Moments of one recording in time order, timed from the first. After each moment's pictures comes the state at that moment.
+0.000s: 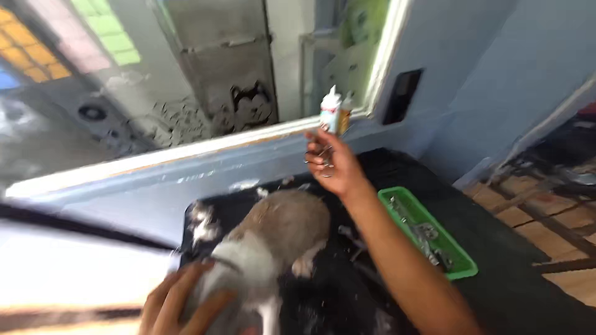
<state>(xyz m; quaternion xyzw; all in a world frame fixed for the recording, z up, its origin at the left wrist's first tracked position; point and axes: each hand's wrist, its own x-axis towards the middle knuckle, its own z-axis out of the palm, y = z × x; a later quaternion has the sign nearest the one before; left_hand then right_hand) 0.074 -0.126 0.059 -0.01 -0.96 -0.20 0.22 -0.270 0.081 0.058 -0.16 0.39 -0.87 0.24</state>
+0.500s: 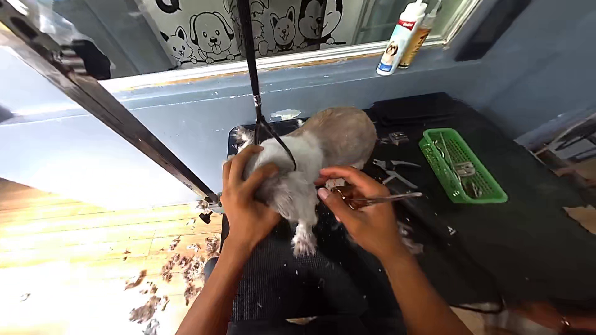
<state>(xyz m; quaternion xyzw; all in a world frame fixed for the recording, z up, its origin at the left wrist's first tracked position) 0.098 -0.138 -0.005 0.01 -0.87 -0.29 0.40 0.026 0.077 0.005 -0.35 0.68 -0.64 0.00</state>
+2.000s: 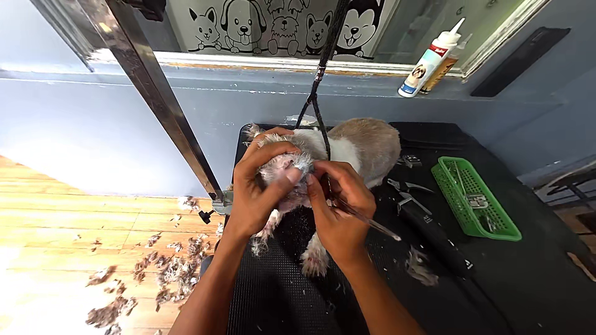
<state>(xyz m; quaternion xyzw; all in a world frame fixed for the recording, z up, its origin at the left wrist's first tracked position) 0.076 -0.184 -0.009 -0.15 -0.70 -0.57 0.40 0.036 -0.024 -0.009 -0.37 0.66 -0.62 -0.21</state>
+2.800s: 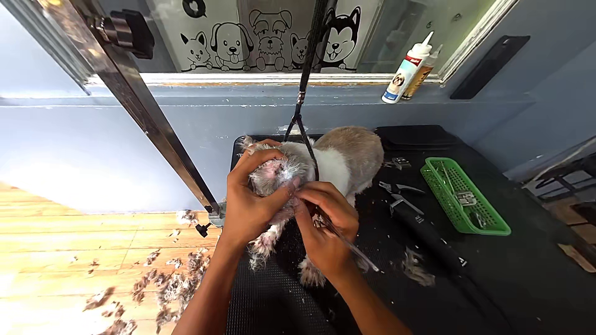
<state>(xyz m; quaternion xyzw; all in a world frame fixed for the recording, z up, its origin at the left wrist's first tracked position) 0.077 -0.174 0.007 -0.07 -0.73 -0.56 0.39 0.046 -0.022 -0.024 -0.38 0.62 -0.65 -0.22</state>
